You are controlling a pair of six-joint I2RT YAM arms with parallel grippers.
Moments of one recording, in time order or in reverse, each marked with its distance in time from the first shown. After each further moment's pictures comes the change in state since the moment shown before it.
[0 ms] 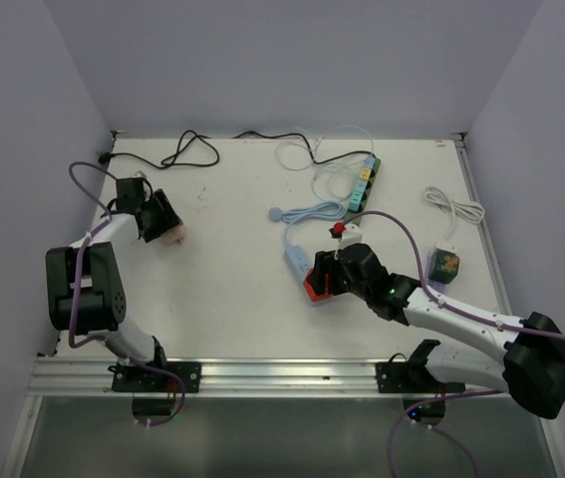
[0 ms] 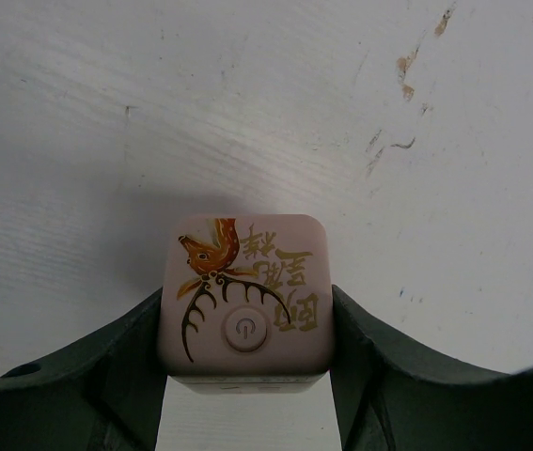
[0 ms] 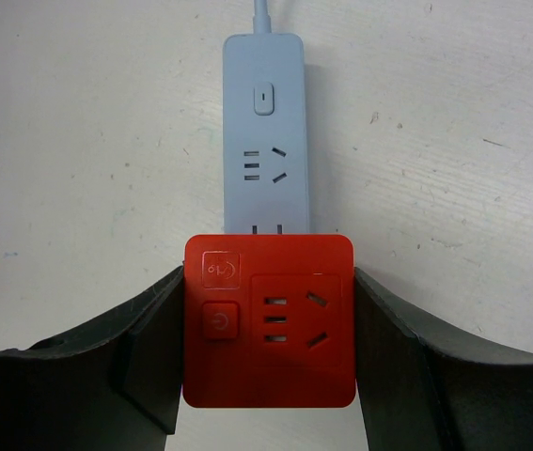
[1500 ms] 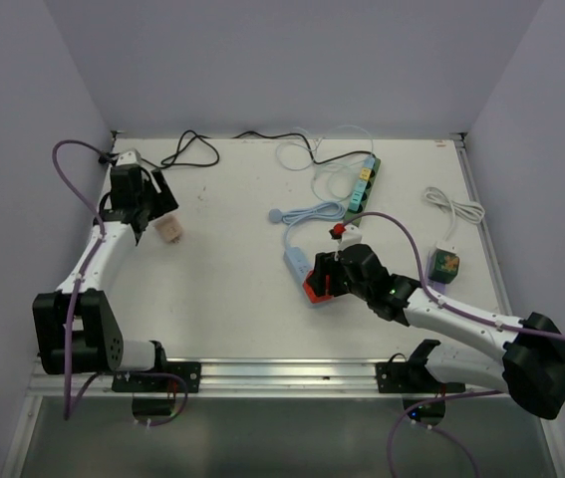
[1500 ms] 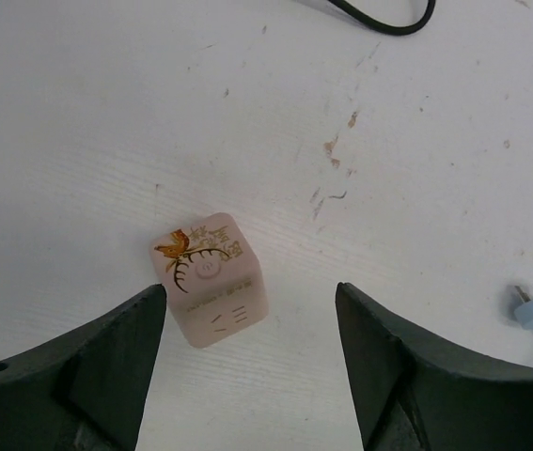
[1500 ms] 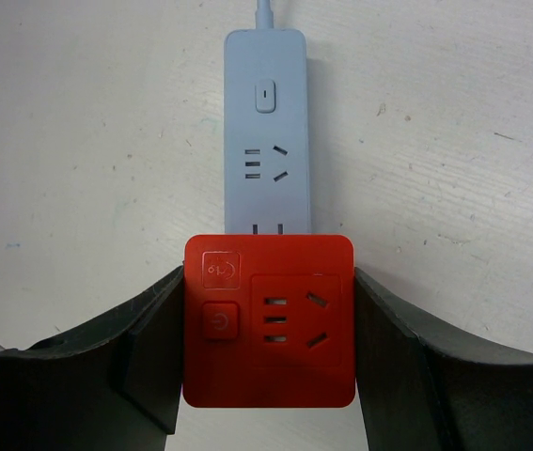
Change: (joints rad) left arm -0.058 -0.234 0.035 -0.047 -0.158 0.058; right arm -0.006 -0.002 -0.014 0.009 -0.033 -0.002
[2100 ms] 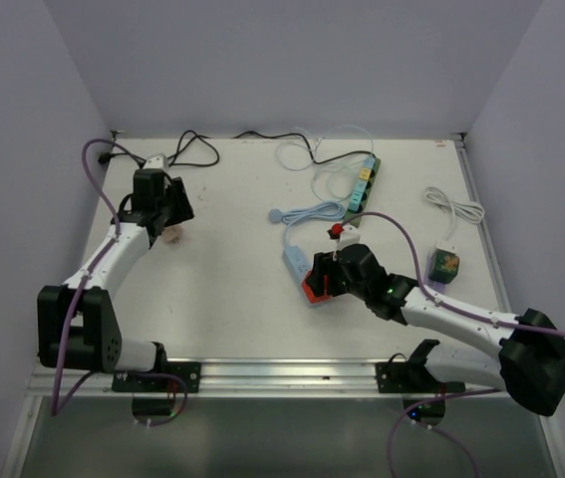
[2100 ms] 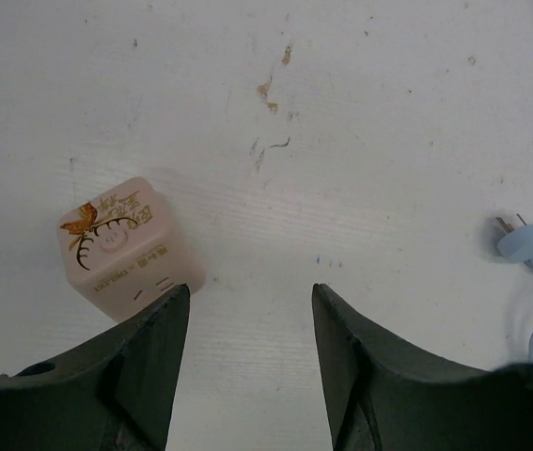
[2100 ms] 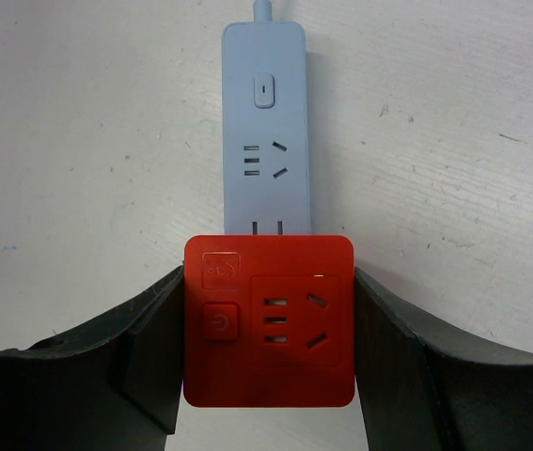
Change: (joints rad) left arm -0.151 -0.011 -0.029 0.001 -0.013 0.035; right arm 0.000 0.026 0.002 0.016 0.005 0.003
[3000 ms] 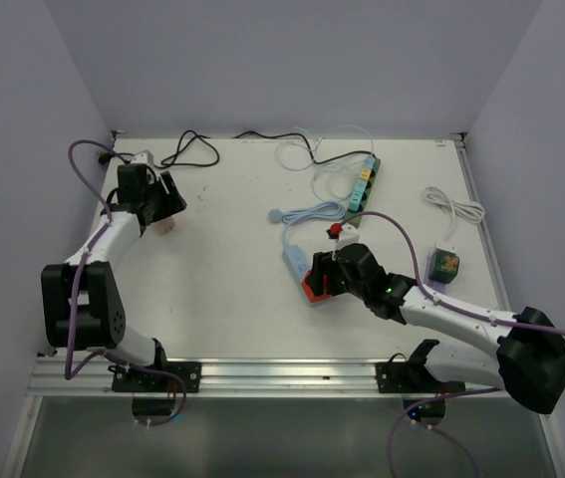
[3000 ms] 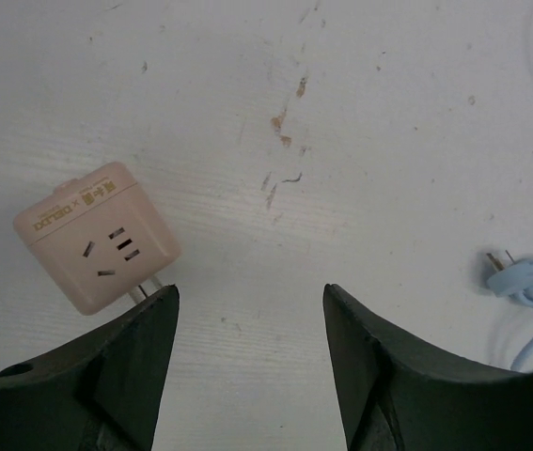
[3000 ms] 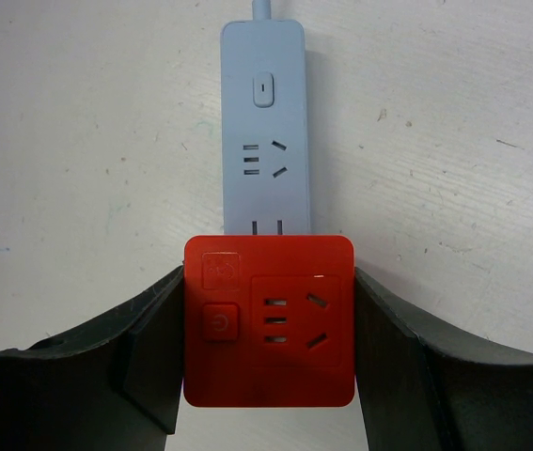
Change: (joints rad) left arm 0.139 0.143 0.055 0.046 0.145 -0.016; right arm 0.000 0.013 0.004 0.008 0.007 -0.013
